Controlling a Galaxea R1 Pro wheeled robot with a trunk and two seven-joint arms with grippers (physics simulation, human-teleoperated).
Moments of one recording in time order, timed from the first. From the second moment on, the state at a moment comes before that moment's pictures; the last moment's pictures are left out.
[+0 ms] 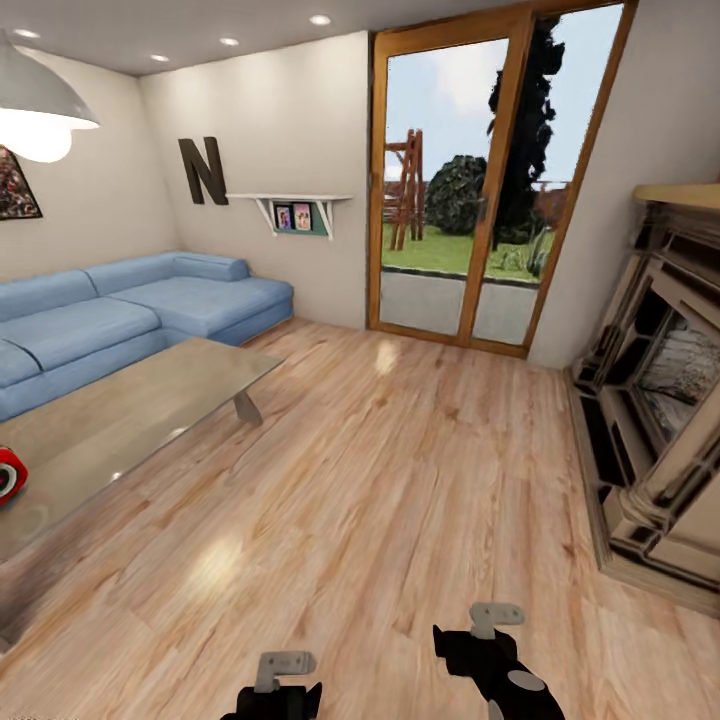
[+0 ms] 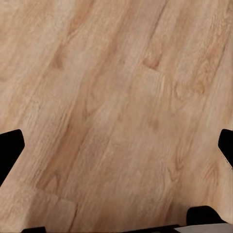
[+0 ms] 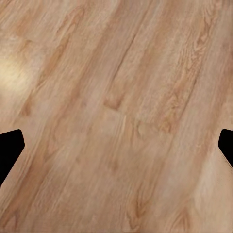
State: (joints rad) left arm 0.02 -0.17 -0.07 -1.23 0.00 0.50 -0.01; right arm -0.02 0.10 0.09 -1.41 -0.05 0.57 -0.14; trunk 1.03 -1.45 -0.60
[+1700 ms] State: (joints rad) left arm 0.02 -0.17 -0.07 -1.23 0.01 0.58 -0.01; right arm -0.02 0.10 0.09 -1.41 -0.05 0.57 -0.14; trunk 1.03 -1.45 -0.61
